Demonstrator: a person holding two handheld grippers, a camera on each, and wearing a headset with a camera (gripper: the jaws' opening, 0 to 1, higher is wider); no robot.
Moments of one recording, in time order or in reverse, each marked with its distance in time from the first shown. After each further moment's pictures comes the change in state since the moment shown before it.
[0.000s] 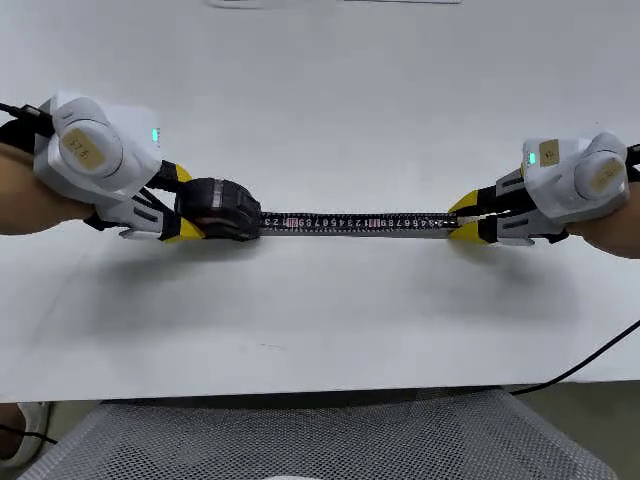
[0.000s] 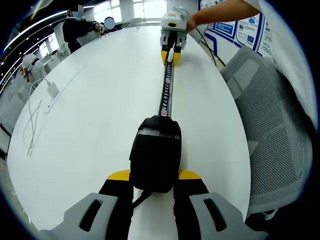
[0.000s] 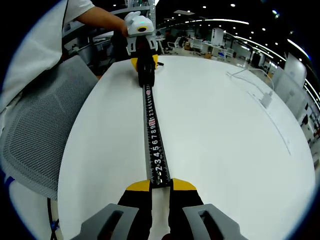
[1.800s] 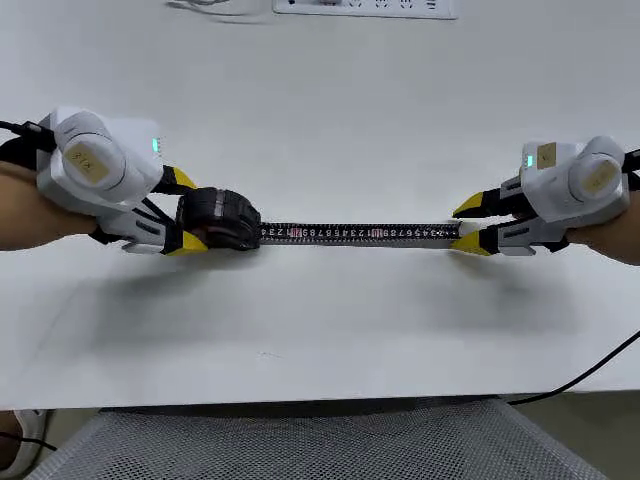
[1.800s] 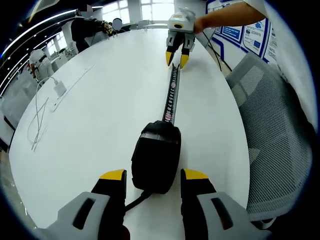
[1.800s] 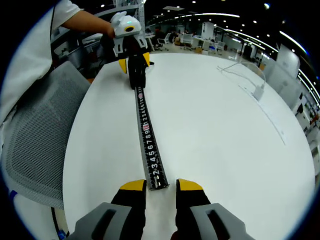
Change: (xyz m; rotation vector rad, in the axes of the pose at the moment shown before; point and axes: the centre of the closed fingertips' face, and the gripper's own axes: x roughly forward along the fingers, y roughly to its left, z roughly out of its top) left arm -0.008 0.000 0.007 -0.053 -0.031 0.051; right arm -0.012 -0.002 0.010 0.107 -0.002 -0.045
